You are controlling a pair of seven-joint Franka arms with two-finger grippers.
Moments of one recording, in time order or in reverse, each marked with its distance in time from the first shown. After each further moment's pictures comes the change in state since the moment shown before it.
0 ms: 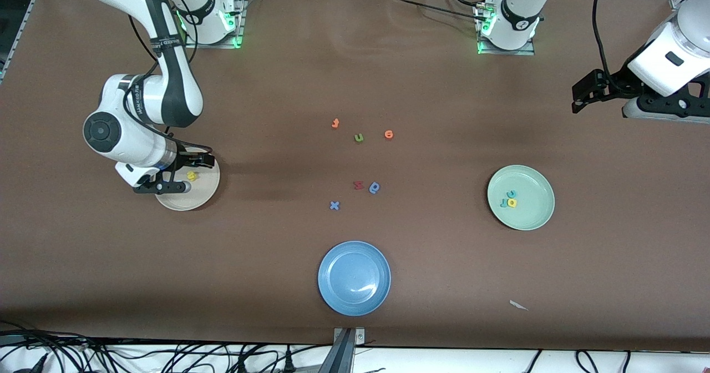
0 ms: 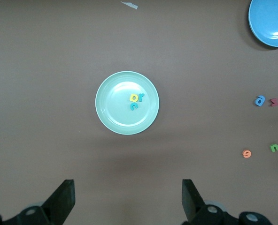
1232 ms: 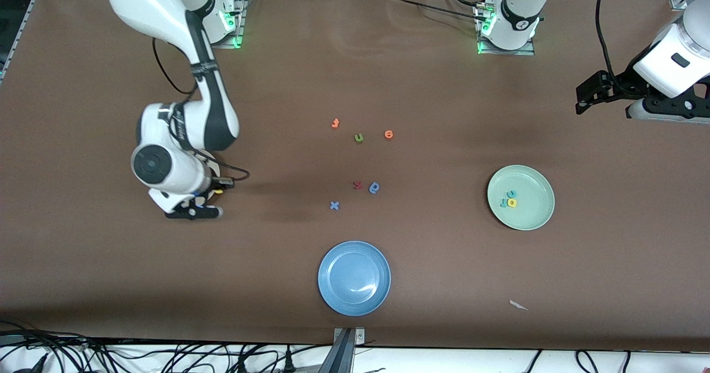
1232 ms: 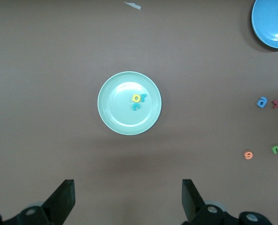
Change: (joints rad) left arm 0.004 0.000 0.005 -0.001 0.000 0.003 0.001; right arm -0.021 0.149 0.061 0.161 -0.017 0.004 0.007
